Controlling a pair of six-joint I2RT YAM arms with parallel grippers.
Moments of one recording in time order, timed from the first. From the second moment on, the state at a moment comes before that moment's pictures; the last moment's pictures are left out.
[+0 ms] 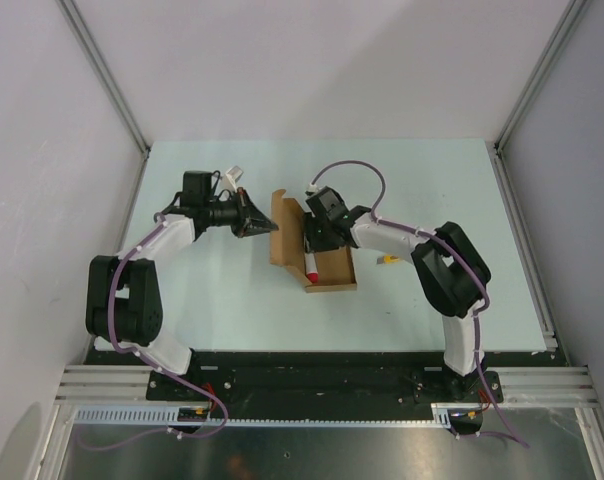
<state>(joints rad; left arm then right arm) -0.12 1.59 1.04 -0.22 0.95 -0.66 0.73 1.97 1.41 -0.35 0.02 0.47</state>
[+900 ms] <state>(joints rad) -0.12 1.60 1.04 -0.22 0.95 -0.66 0.77 2.01 1.41 -0.35 0.13 0.46</state>
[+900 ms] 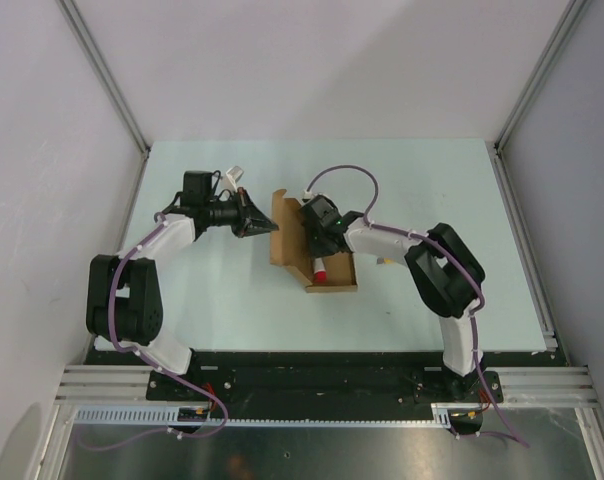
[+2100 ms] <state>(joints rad) -0.12 1.60 1.14 -0.33 0.83 -0.57 0.34 2.00 1.42 -0.42 0.18 0.38</state>
